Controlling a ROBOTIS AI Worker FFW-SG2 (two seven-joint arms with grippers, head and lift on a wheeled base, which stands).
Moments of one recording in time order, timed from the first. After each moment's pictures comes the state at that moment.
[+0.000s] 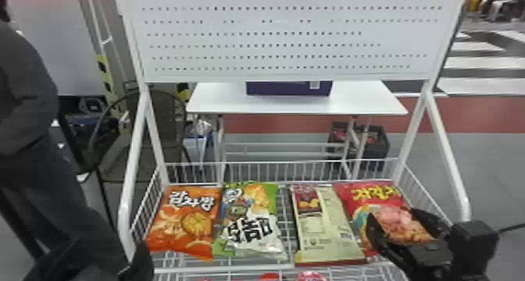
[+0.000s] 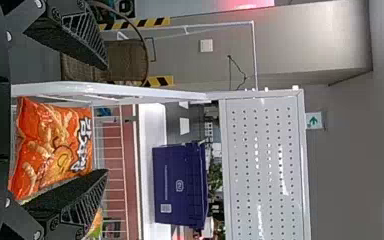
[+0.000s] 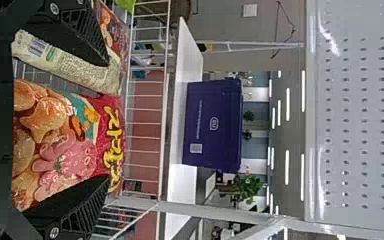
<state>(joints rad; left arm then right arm) 0.84 0.22 -0.01 -2.50 0.07 0.11 0.21 0.21 -0.42 0.13 -1.82 -0.35 0.10 -0.08</state>
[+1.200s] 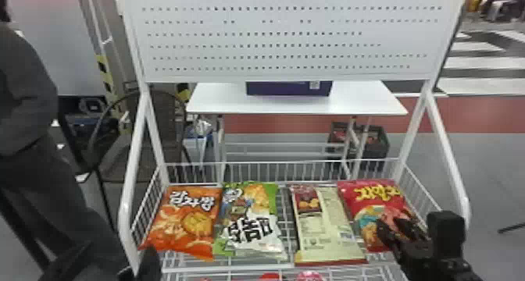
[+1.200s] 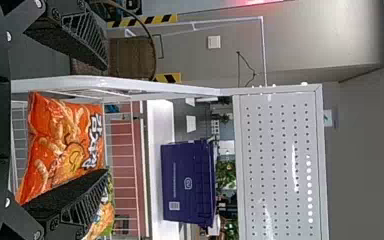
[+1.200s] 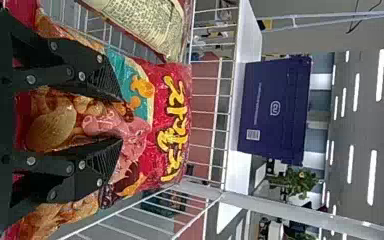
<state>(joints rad) 0.79 0.22 -0.03 -2.44 0.08 0.13 0.21 0.04 -0.40 0.15 -1.59 -0.34 0.27 -0.05</state>
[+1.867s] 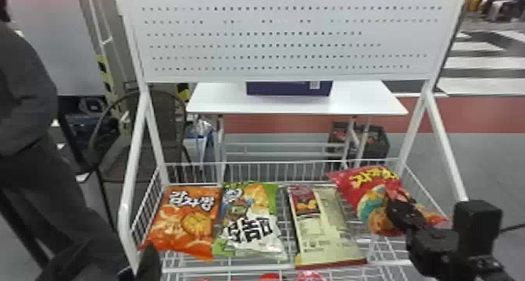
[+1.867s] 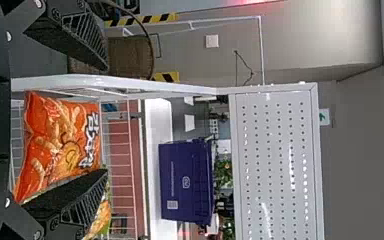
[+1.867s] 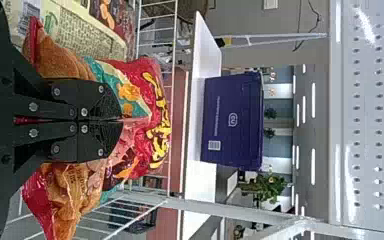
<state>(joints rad) 0.80 0.23 -0.03 -2.46 0.08 0.13 0.21 0.21 -0.42 0.06 -1.94 -0.38 0.33 -0.07</state>
